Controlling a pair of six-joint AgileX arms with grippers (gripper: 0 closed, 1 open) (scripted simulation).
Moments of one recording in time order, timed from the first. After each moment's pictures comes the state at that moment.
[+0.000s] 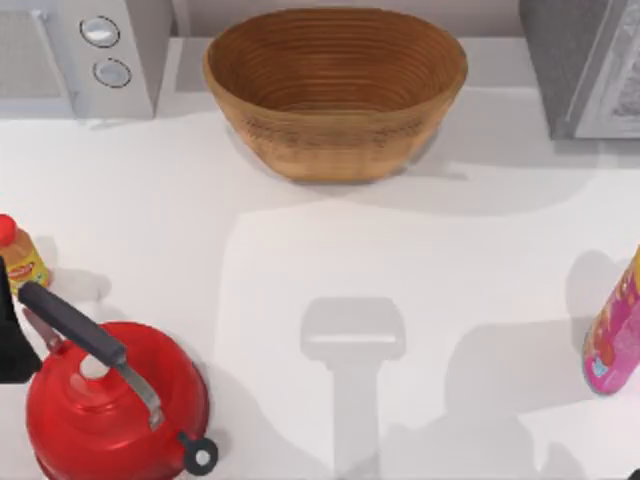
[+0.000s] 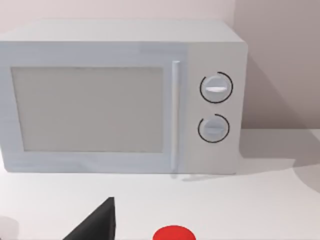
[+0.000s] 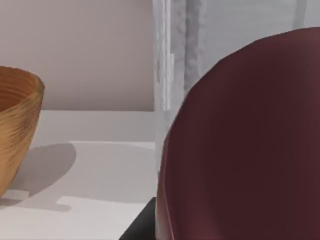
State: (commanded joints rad) left arm 0.00 0.00 0.00 0.00 0.00 0.00; right arm 0.06 0.28 0.30 -0.14 0.02 0.02
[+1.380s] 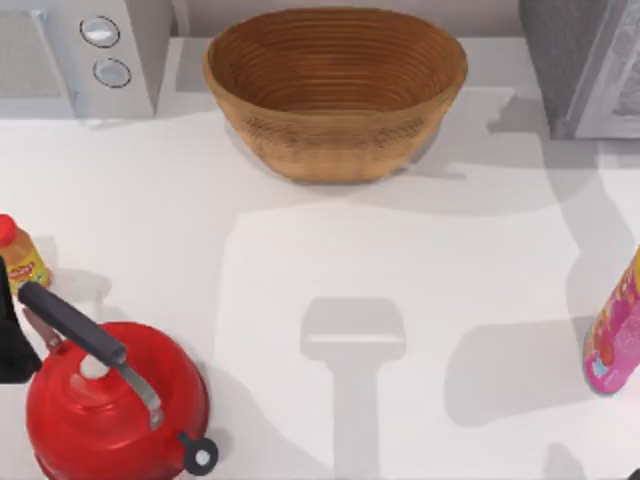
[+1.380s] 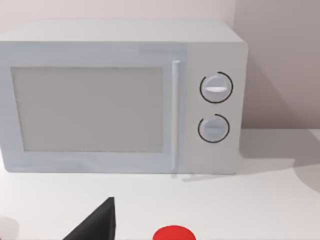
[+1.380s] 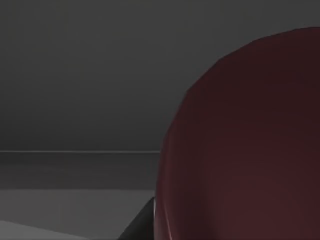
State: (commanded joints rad) left arm 0.00 0.00 0.00 0.00 0.00 0.00; right arm 0.19 1.35 1.86 -0.52 0.20 0.02
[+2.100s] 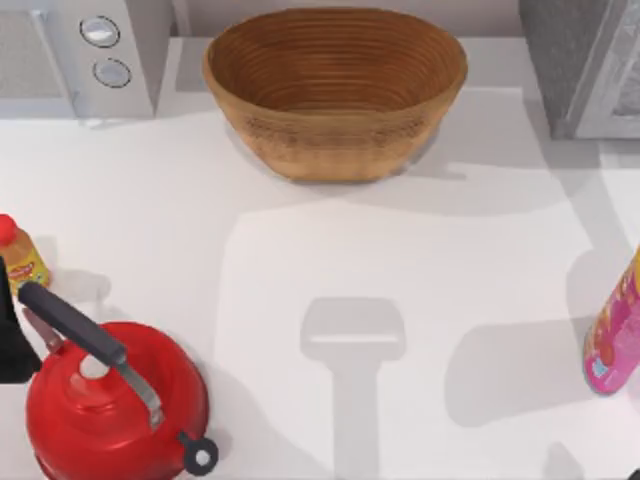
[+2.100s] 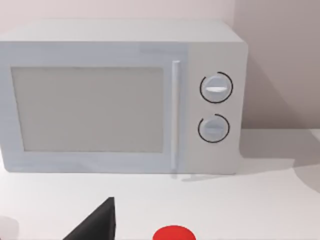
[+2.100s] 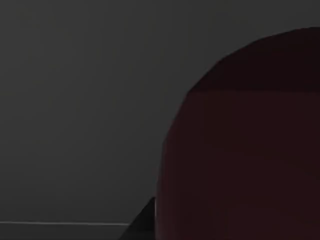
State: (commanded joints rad) left arm 0.00 0.00 0.00 0.00 0.00 0.00; right arm 0.13 1.73 2.18 -0.46 0.14 0.01
